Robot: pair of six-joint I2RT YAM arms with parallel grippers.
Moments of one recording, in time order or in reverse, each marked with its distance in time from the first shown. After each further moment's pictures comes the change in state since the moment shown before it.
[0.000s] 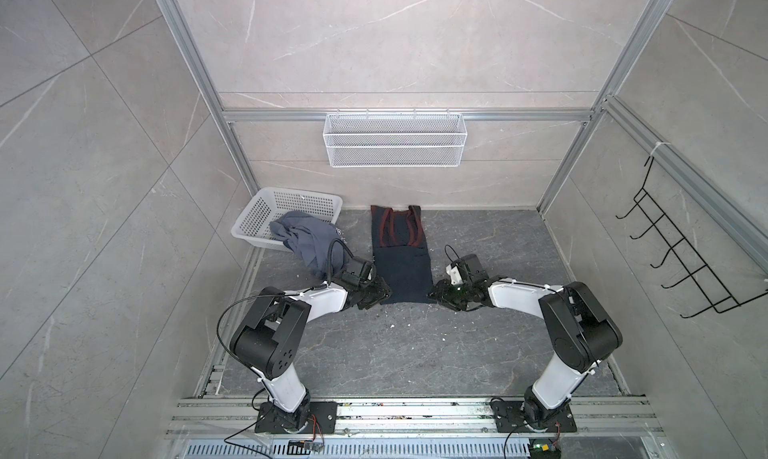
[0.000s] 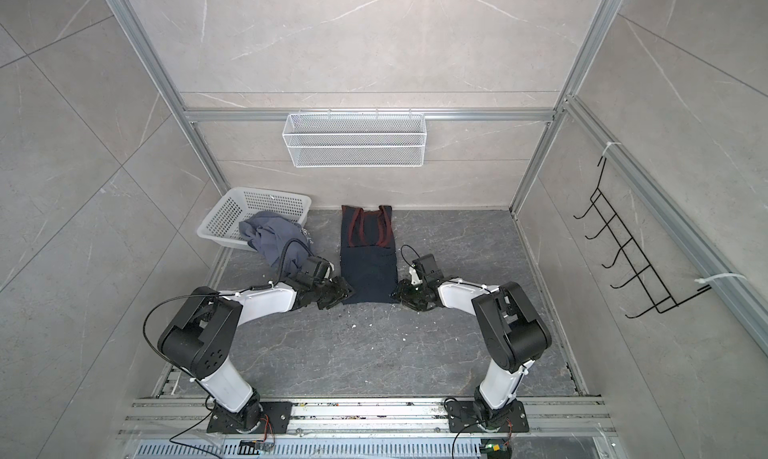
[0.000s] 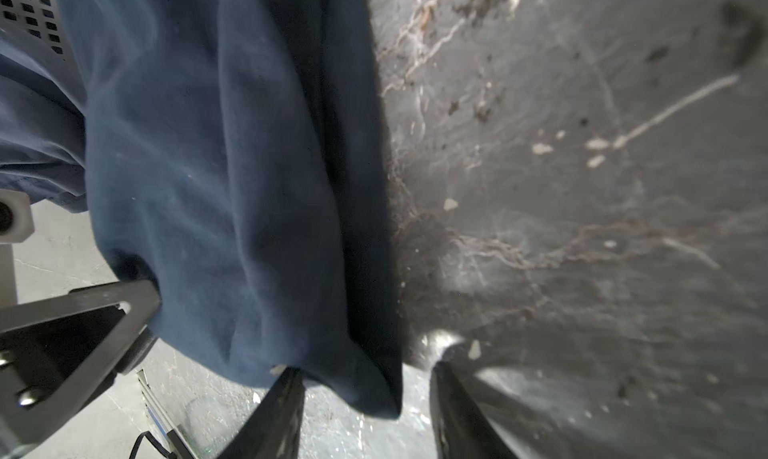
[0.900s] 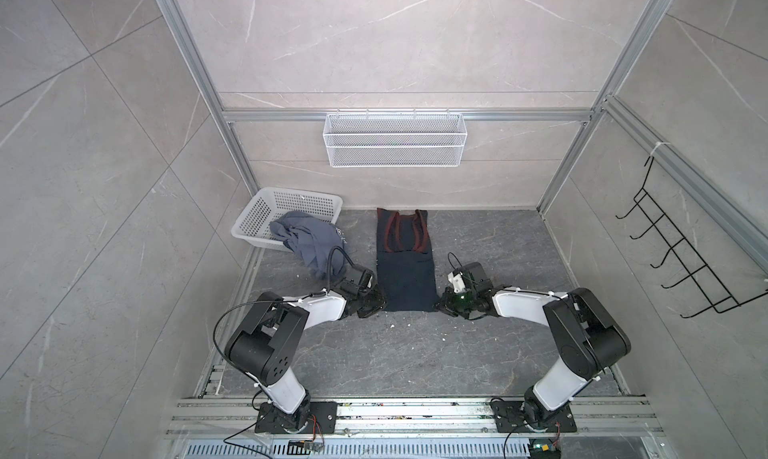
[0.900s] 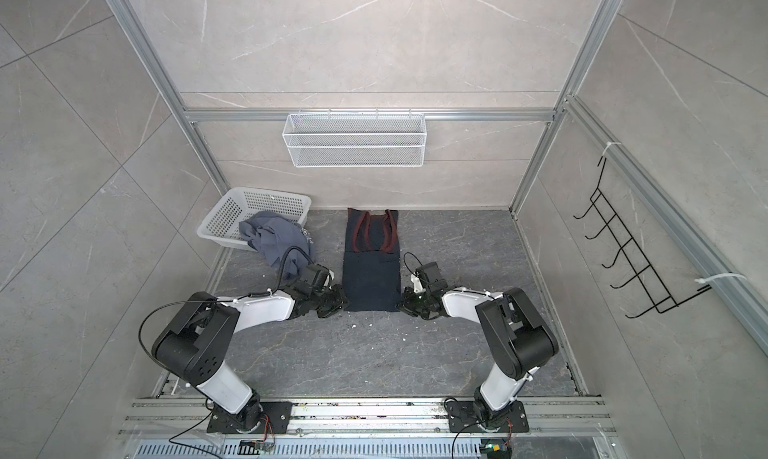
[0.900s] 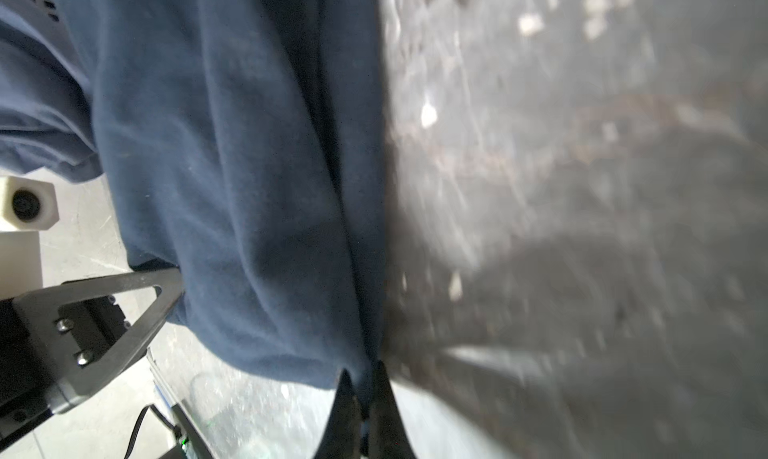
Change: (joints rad) left arm -0.033 -0.069 -0.094 0.023 0.015 -0.026; right arm 0.003 -0.098 -0.143 0.052 -0.037 0.011
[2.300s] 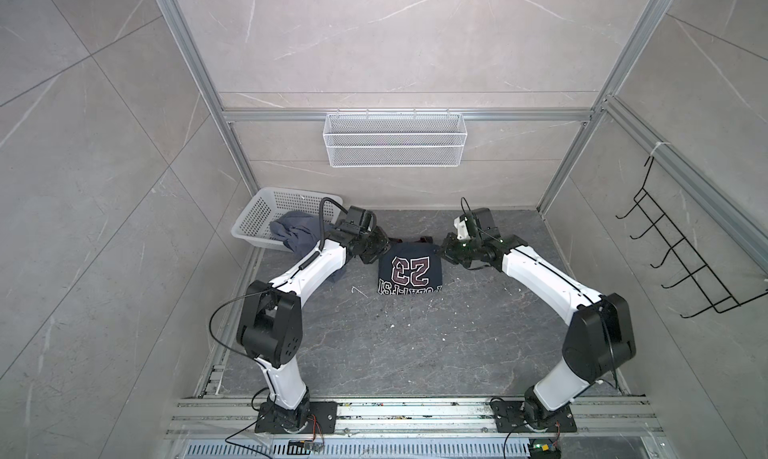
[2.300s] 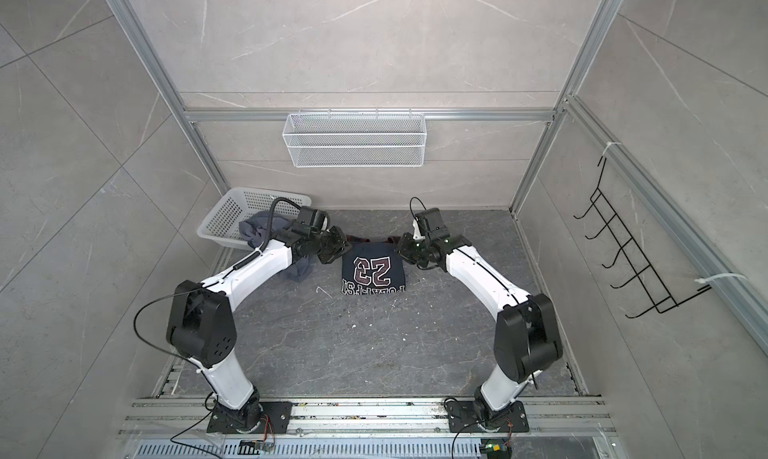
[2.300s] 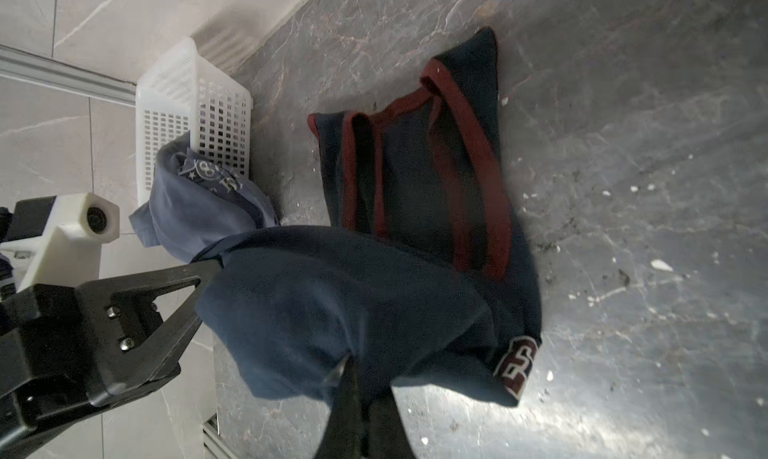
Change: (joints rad) left arm 0.114 0.185 0.726 -0.411 -0.003 -0.092; right arm -0.044 0.057 0.657 -0.417 0.141 -0.003
